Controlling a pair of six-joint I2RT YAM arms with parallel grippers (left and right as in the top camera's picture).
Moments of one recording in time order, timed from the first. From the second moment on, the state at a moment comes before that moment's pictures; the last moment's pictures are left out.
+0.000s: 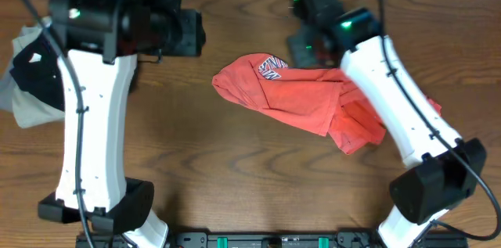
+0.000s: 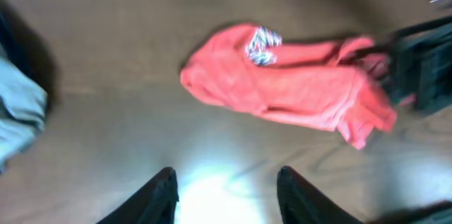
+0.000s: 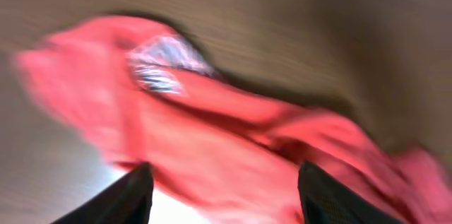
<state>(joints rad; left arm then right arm) -0.23 1.79 2.37 -1.67 0.18 -0.15 0.42 1.85 1.81 -1.10 0.12 0.18</state>
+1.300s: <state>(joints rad) -0.62 1.82 1.18 -0.52 0.17 -1.07 -0.11 1.85 1.81 -1.40 0.15 0.21</state>
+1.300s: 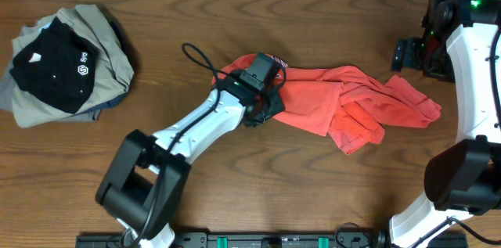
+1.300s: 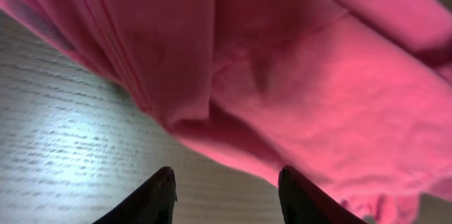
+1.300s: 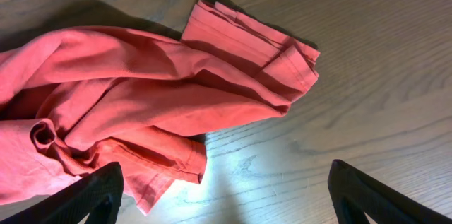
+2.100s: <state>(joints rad) -0.62 1.89 1.18 -0.64 0.13 -1.00 -0.11 1.85 1.81 -1.41 0.15 0.21</state>
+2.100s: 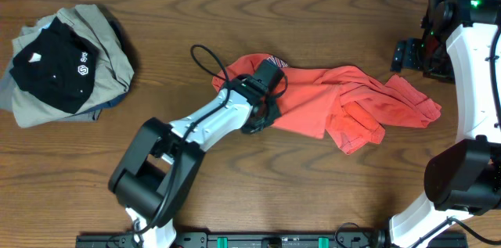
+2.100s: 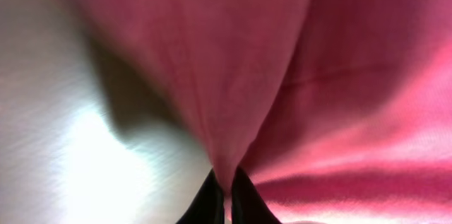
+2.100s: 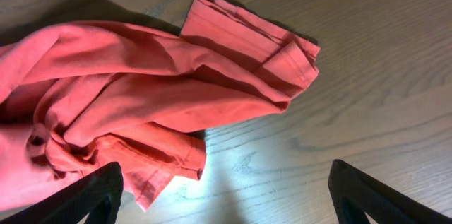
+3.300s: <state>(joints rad) -0.19 1.54 1.16 -0.94 0.29 -0.40 -0.12 1.85 1.50 -1.33 -0.18 0.17</state>
